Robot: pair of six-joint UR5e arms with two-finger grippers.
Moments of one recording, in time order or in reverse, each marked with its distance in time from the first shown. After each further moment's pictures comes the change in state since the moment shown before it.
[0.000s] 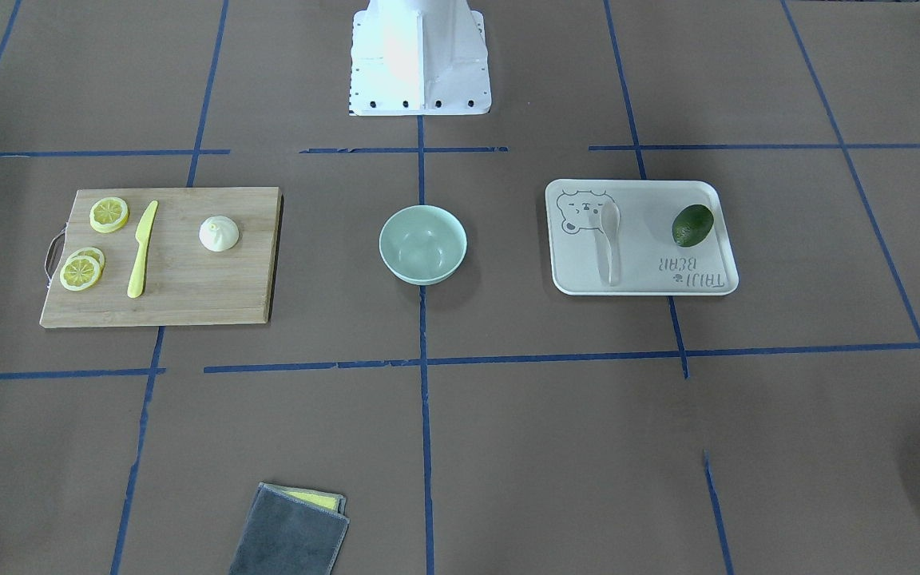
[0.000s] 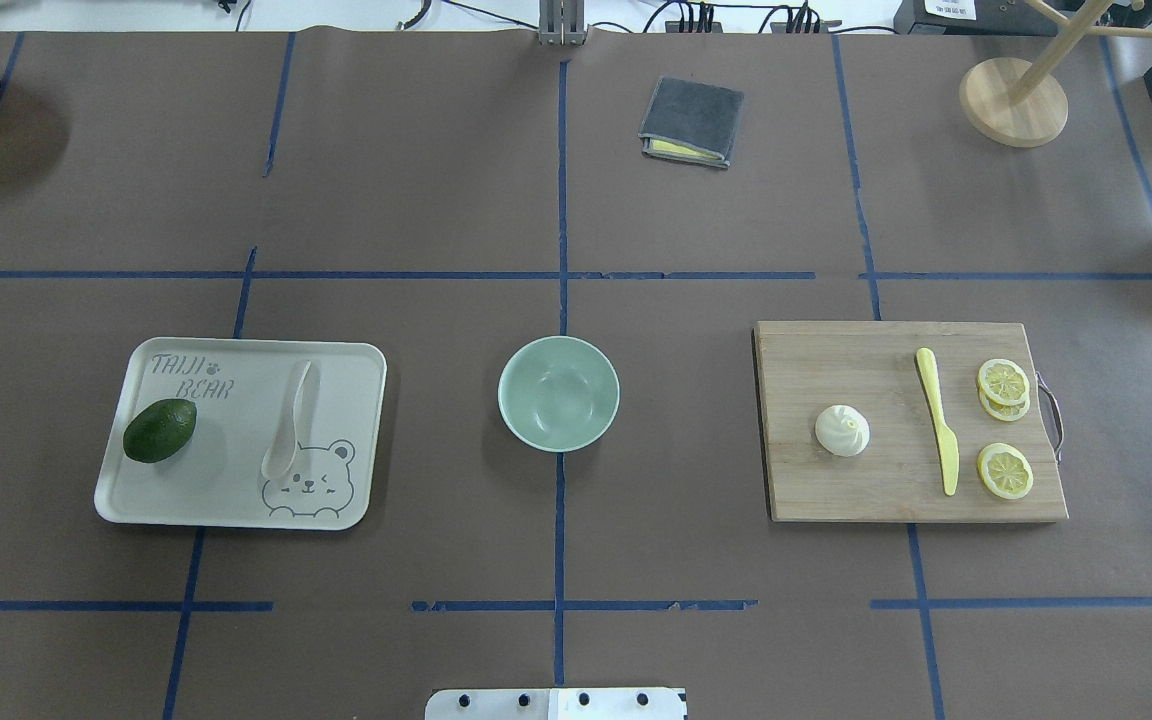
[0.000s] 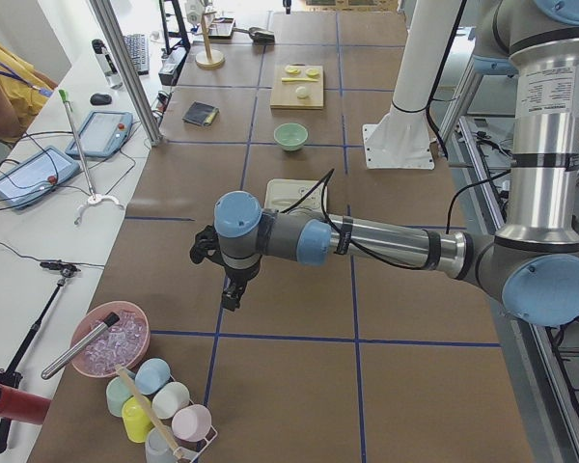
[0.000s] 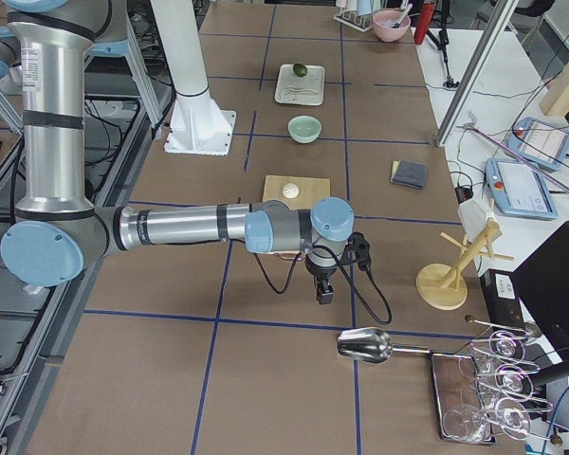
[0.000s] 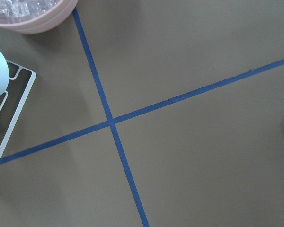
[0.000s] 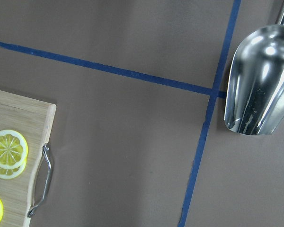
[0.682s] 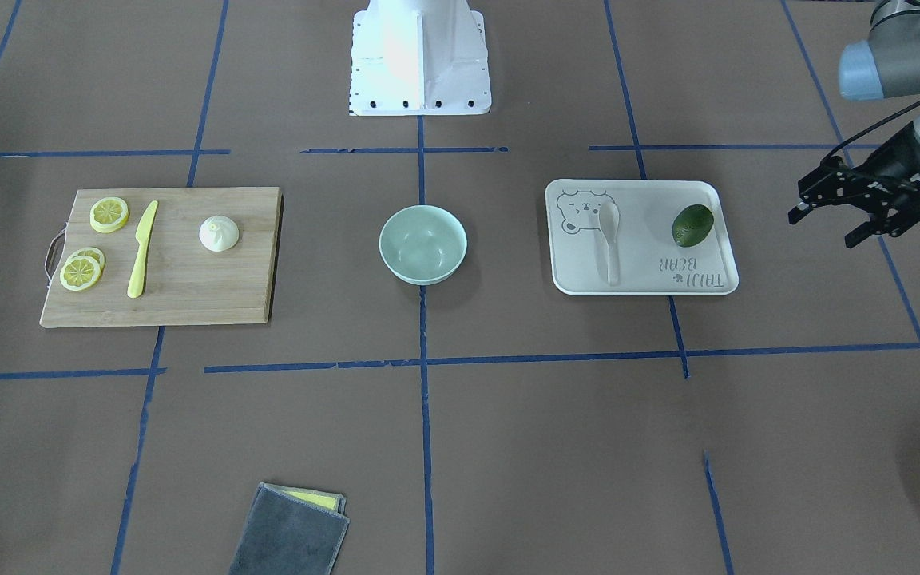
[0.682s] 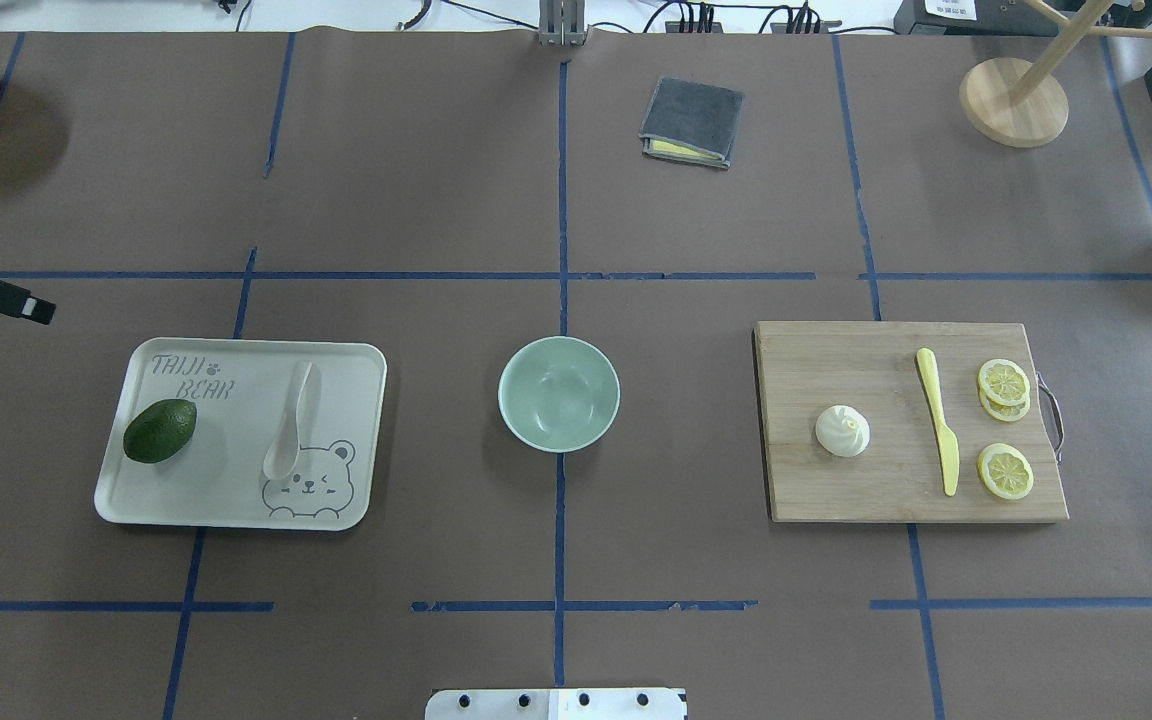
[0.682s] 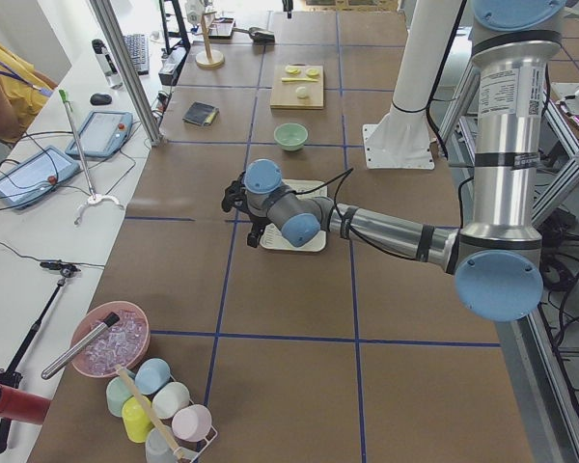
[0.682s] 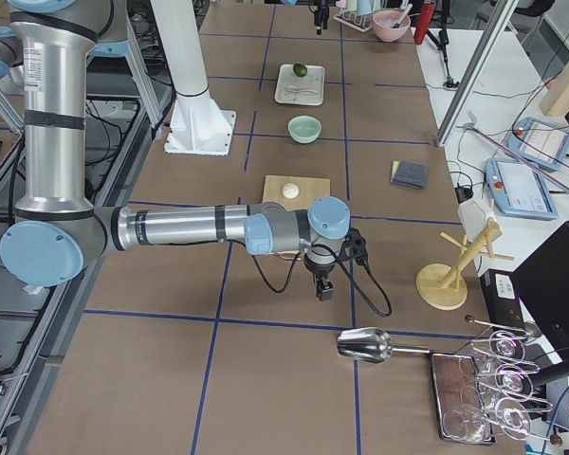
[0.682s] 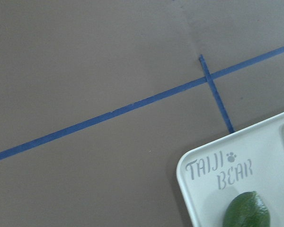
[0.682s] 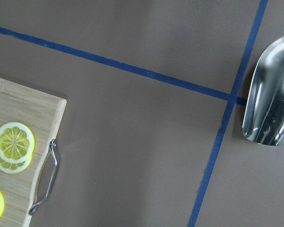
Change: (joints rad) left arm 0.395 -0.035 -0.019 -0.425 0.057 -0.717; right arm -0.038 -0.016 -0.001 0.067 0.002 -0.004
